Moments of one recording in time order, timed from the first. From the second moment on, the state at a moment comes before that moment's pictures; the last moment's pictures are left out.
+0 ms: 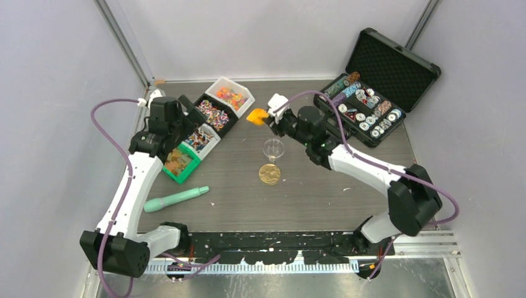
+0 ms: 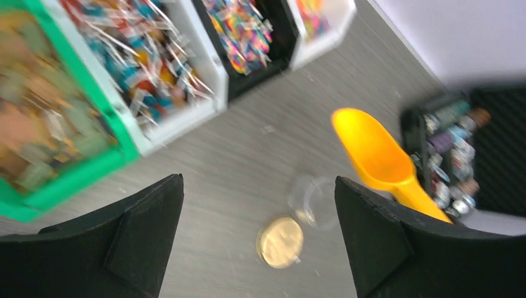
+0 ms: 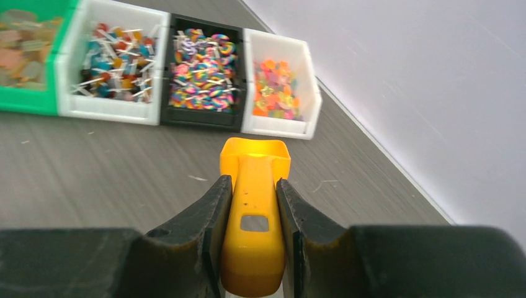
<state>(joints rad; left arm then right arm) -0.17 1.11 1.15 -0.65 -0.06 -0.84 0.71 1.43 0.97 0.36 -0.13 -0.34</state>
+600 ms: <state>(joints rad) 0.02 1.35 1.14 -0.66 -0.29 -0.75 0.57 1.92 1.47 0.35 -0.31 -0.34</state>
